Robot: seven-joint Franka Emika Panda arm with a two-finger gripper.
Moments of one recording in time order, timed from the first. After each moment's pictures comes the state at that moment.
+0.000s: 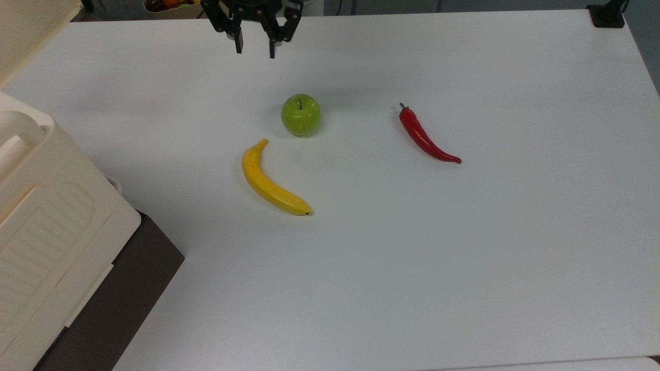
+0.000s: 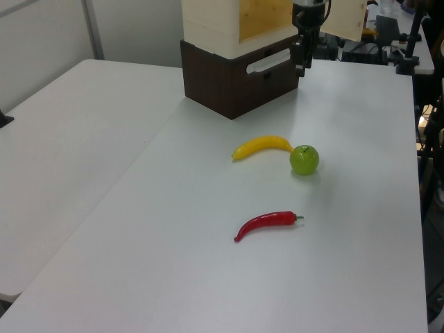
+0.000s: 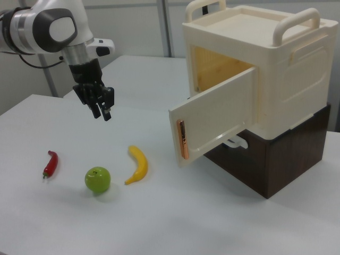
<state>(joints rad) 0.05 0.07 0.02 -1.63 -0.08 1.72 0.13</state>
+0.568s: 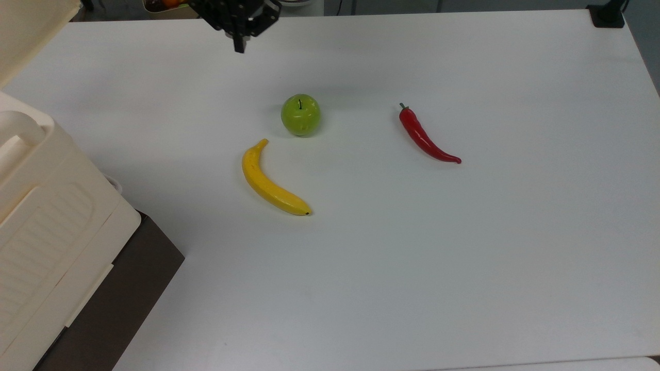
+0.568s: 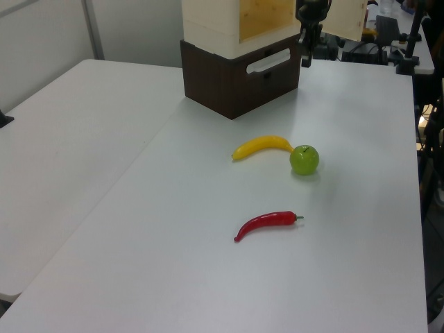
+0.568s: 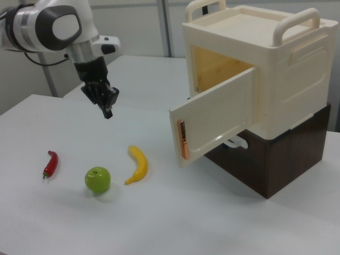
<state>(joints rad) 0.01 0.06 0.02 -1.62 -0.08 1.72 0.12</state>
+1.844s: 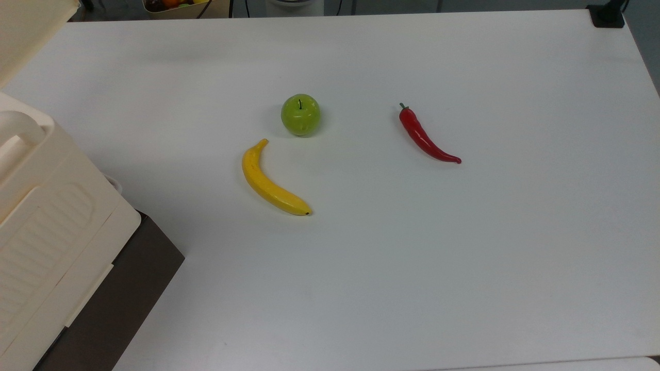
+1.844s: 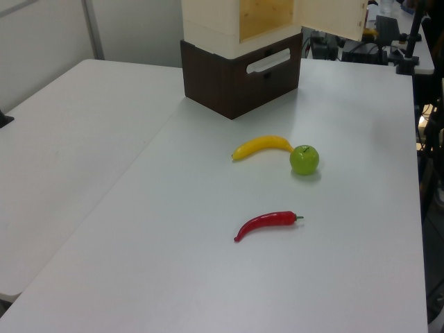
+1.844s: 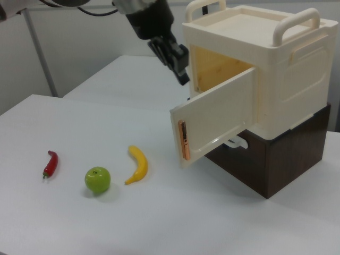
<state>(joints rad) -0.19 0.03 -0.26 -1.34 -0.08 1.73 0.07</state>
